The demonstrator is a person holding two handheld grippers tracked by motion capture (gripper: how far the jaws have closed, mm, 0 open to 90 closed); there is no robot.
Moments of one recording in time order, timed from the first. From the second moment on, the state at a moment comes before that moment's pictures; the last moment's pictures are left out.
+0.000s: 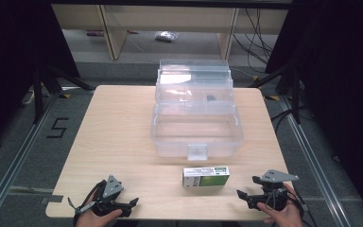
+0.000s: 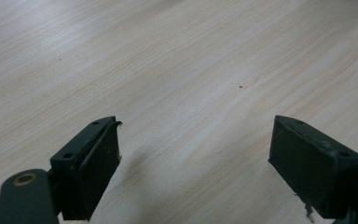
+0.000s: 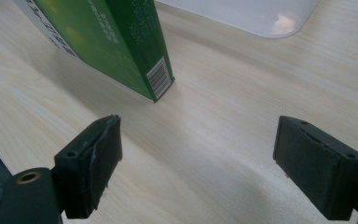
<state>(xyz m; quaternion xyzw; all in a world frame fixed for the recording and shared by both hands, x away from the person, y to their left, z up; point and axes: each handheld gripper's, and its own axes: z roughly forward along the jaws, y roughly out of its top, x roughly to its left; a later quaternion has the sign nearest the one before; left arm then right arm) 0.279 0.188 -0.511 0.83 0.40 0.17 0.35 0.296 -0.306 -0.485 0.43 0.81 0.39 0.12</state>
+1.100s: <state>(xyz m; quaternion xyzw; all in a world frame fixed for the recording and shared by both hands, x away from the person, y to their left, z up) 0.280 0.188 -0.510 0.83 0.40 0.17 0.34 0.307 -0.281 -0.434 0.33 0.86 0.37 0.14</state>
